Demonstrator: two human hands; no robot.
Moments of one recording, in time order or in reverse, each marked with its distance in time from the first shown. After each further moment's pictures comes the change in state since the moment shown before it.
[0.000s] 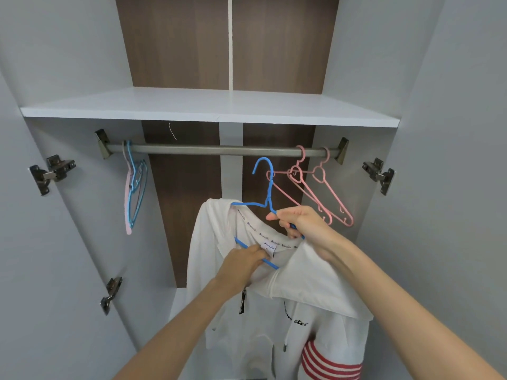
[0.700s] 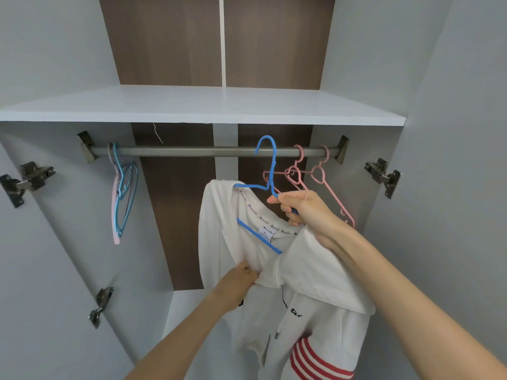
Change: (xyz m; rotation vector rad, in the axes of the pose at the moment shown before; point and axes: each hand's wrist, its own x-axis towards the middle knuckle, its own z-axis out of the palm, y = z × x) left_hand 0.003 -0.025 0.046 -0.039 -0.267 -0.039; right_hand 0.031 -0.020 -0.015 0.024 0.040 -0.053
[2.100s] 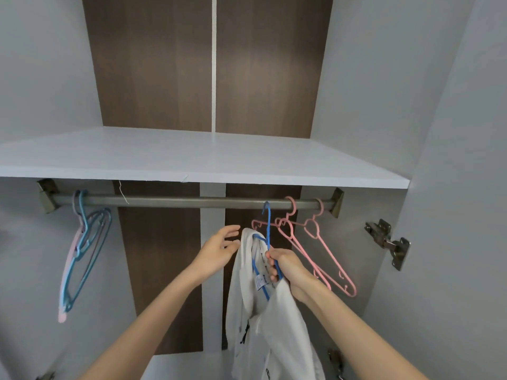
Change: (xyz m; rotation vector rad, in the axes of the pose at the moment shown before) left_hand 0.104 -0.031 -0.168 -0.833 0.385 -0.227; right_hand 0.104 0.049 -0.007 0.203 0.132 0.303
